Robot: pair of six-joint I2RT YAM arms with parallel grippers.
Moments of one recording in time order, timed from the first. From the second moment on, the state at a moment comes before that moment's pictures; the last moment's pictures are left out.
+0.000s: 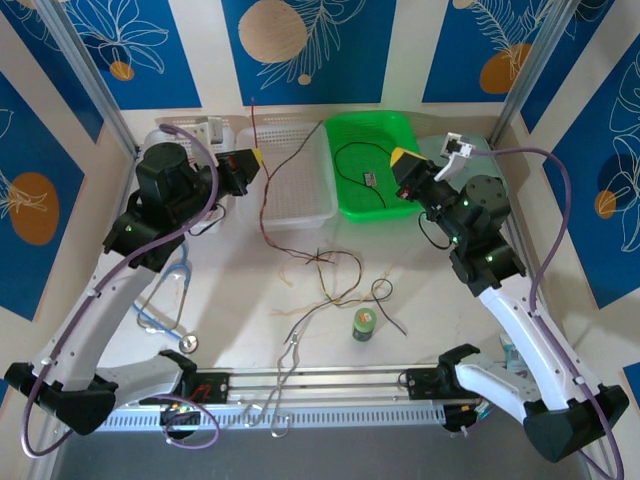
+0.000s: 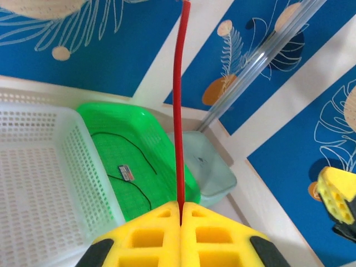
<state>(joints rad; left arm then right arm) -0.49 1.14 1.41 -0.42 0.16 -0.55 0.38 0.94 1.05 -0.01 -0.15 0.66</state>
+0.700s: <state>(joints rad) -0.49 1.17 1.45 -0.47 0.23 -0.55 0.55 1.33 1.27 -0.03 -0.45 0.90</state>
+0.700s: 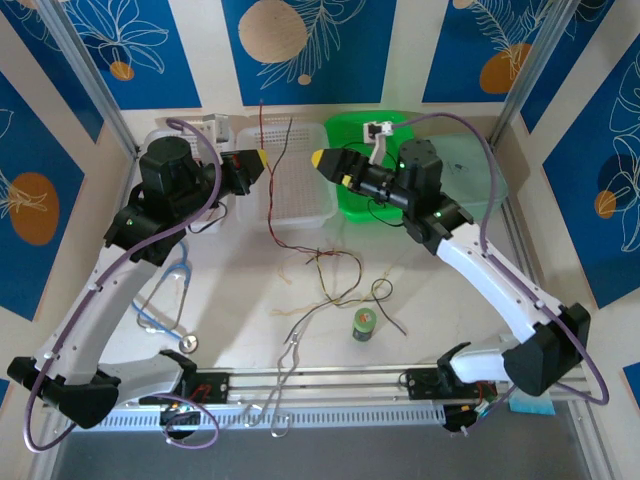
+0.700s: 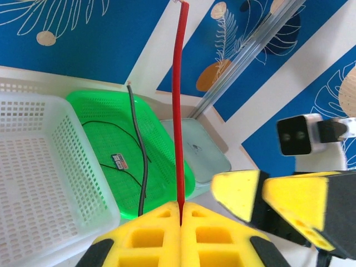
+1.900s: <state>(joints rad) -0.49 1.16 1.45 -0.48 0.24 -0.57 0.63 1.63 1.43 0.18 -0.58 1.09</state>
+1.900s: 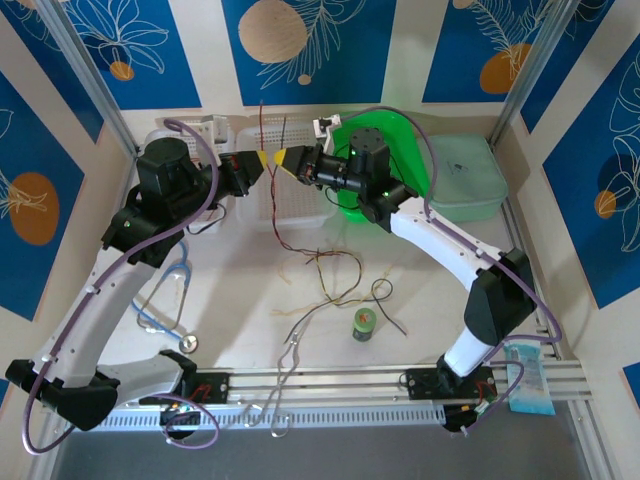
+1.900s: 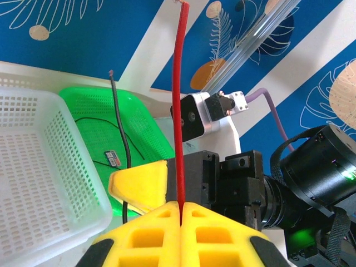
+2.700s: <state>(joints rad) -0.48 1.18 1.63 -0.52 0.18 -0.49 0.51 1.10 1.30 0.02 -0.16 0.67</state>
